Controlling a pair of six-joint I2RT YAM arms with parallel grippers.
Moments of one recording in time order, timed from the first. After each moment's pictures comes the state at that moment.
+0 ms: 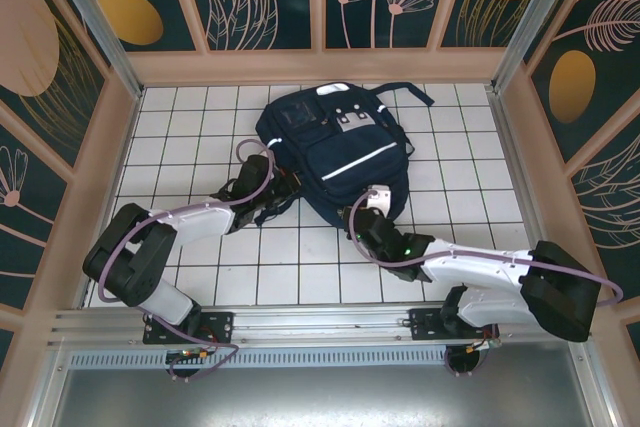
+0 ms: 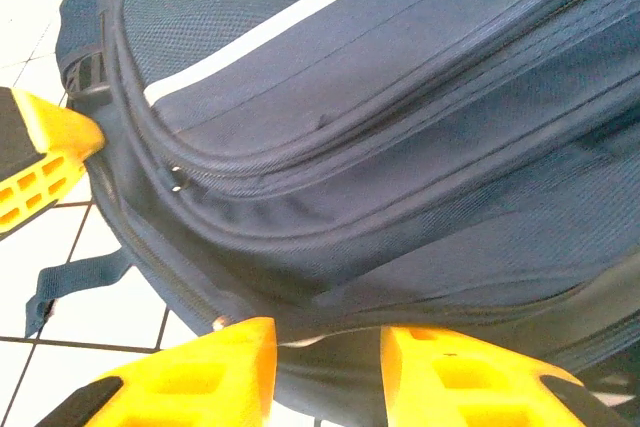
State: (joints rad) left arm -0.58 1.56 0.70 0.25 0.12 -1.04; right arm 1.07 1.20 0.50 0.03 0.58 0.83
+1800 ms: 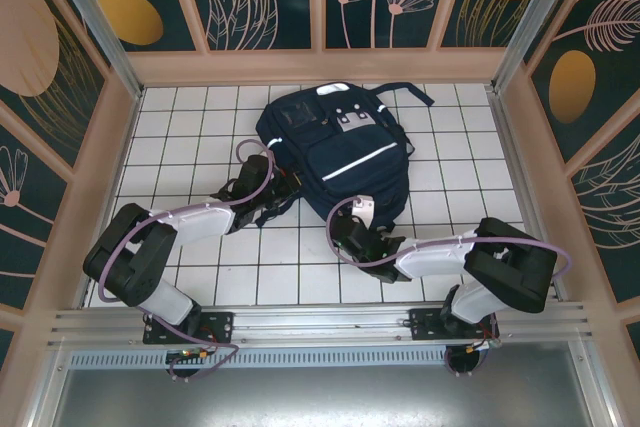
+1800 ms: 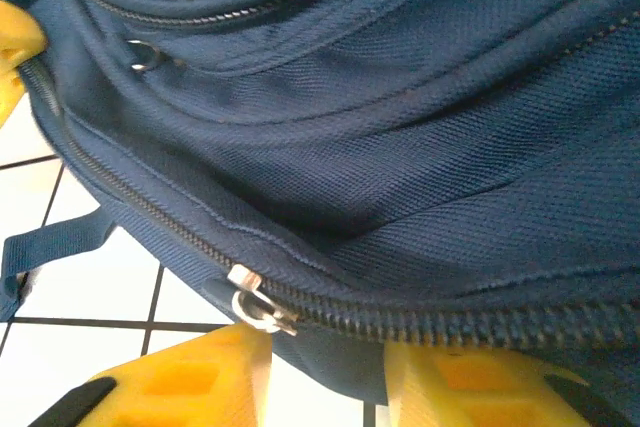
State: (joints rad) left arm -0.58 1.56 0.70 0.25 0.12 -1.06; right arm 1.09 1.48 0.49 0.27 0.53 0.93
